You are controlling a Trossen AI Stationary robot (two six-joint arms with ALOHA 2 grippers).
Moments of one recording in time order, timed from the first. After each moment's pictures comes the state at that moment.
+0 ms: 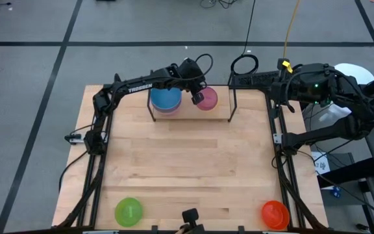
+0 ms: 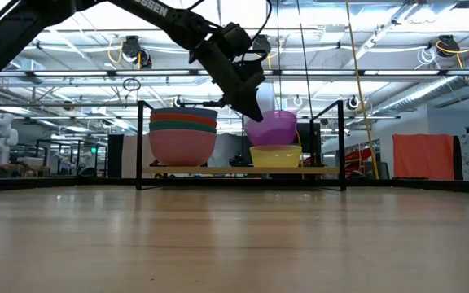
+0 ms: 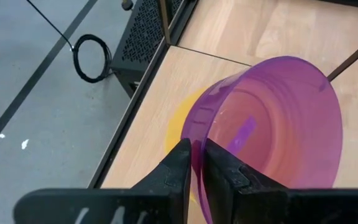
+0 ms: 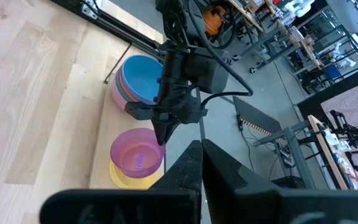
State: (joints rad) left arm 0.50 2.08 1.84 -0.52 0.07 0.16; right arm -0.15 1.04 1.70 -1.11 0.29 -0.62
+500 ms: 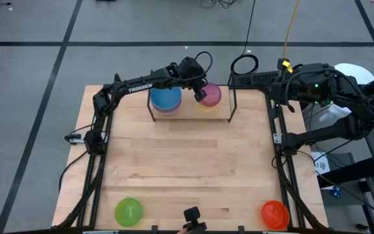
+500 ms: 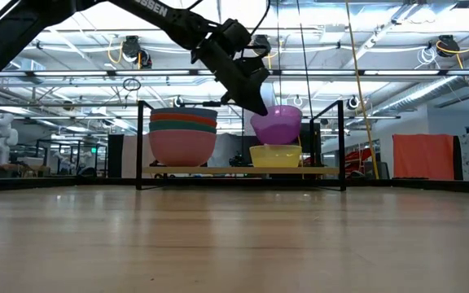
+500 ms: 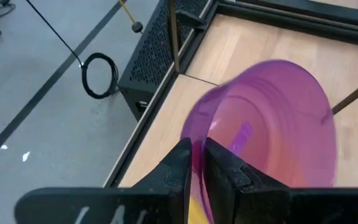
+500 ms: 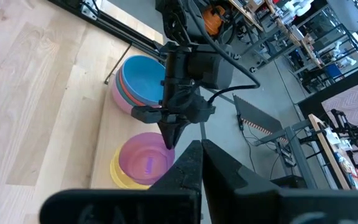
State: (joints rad) left arm 0.50 2.08 1.84 -0.43 0.06 0.12; right arm -0.15 1.04 1.70 -1.11 0.29 -0.62
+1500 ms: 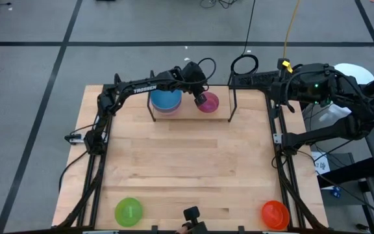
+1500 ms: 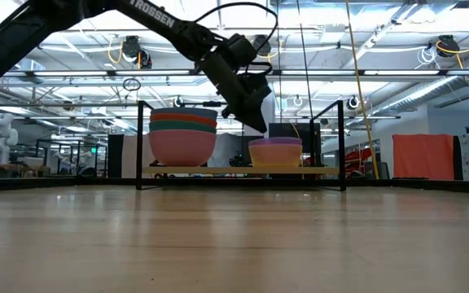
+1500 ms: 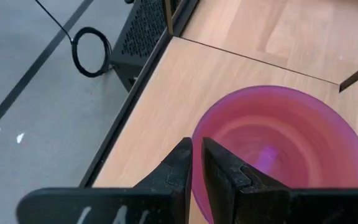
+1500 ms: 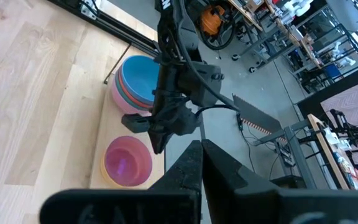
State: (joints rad) left arm 0.50 2.14 1.84 -0.46 0.06 0.13; right arm -0.15 1.04 1.70 -1.11 0.29 -0.62
